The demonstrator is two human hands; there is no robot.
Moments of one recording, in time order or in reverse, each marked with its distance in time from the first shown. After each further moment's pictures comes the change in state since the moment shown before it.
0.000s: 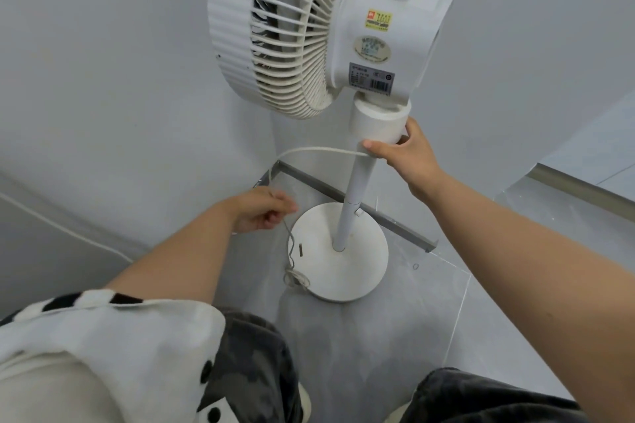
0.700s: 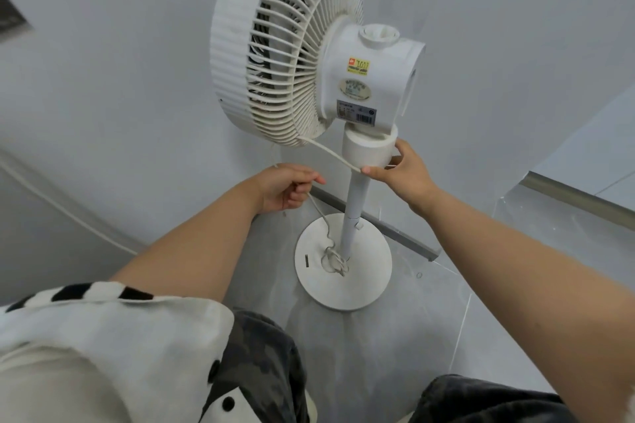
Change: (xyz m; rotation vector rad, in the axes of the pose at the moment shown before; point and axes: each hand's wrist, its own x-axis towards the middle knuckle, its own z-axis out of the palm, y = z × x) left_hand -0.033 0.061 0.027 -0.069 -0.028 0.132; right_hand -0.031 -0.012 0.004 -0.120 -0.049 0.027
